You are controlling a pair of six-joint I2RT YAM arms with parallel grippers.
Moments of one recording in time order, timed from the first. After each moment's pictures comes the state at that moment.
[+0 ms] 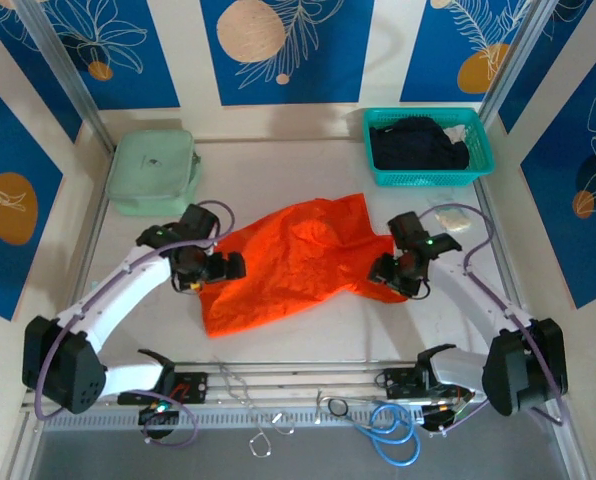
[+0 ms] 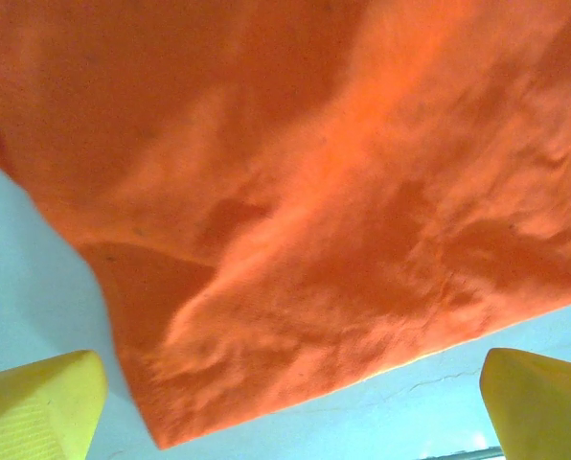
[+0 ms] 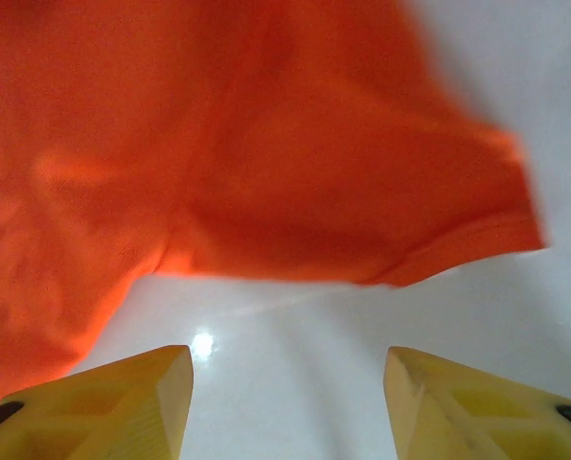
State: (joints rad) left arm -0.47 1.26 0.96 -0.98 0.14 -0.58; right arm 0.25 1.19 0.81 -0.95 -0.12 0.69
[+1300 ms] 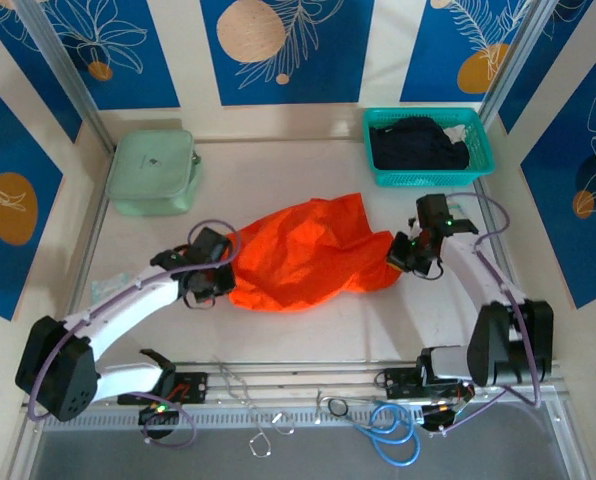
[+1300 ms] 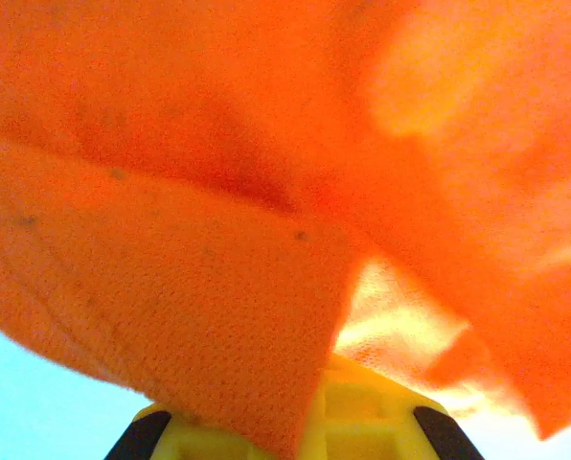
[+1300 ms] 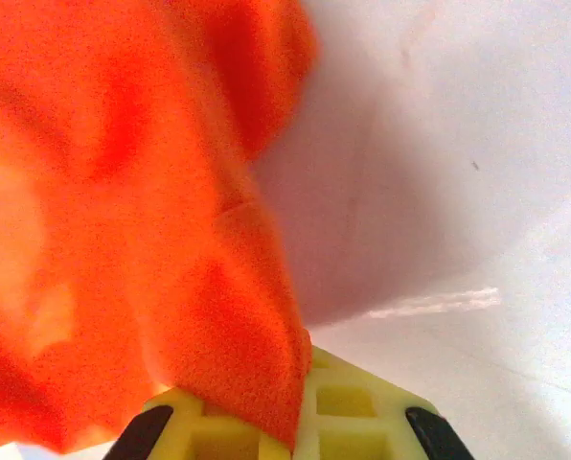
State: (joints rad) left arm -0.55 1.20 0.82 -0.76 0.00 -0.79; right arm 0.05 1.29 0.94 -0.88 -0.32 0.52
